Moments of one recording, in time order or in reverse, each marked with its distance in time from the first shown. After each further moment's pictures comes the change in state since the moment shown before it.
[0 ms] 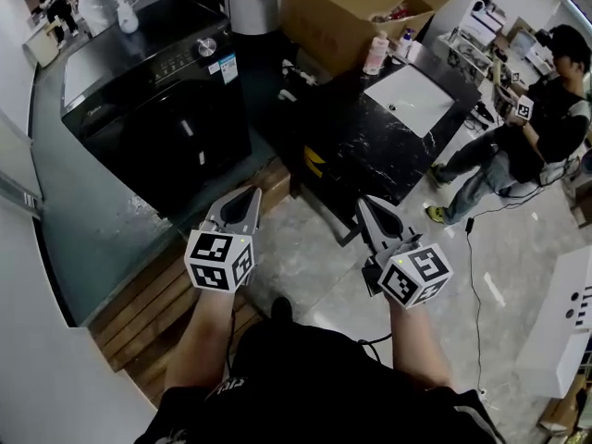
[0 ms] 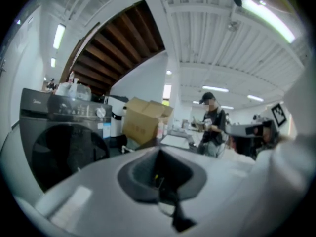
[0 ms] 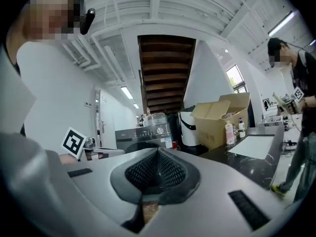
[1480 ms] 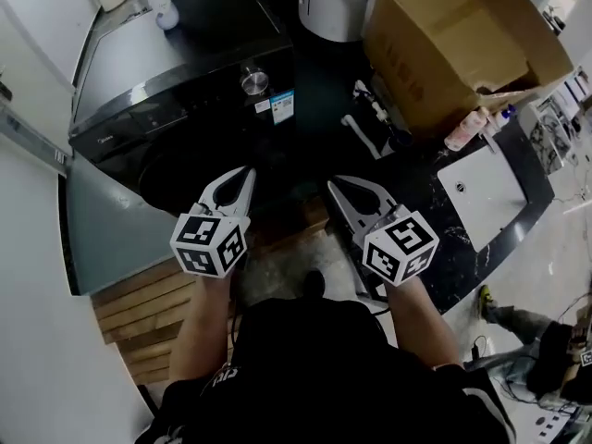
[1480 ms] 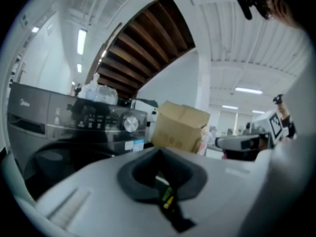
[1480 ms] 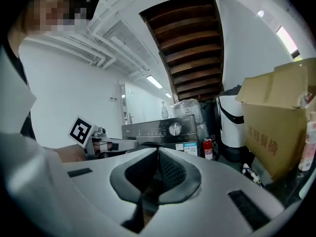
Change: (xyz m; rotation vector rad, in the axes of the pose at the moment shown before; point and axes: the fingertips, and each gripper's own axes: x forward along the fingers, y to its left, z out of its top) left arm 0.168 0.226 0.074 -0.108 -0.048 0.301; right arm 0.347 -0.057 0.030 -0.075 0.138 0.485
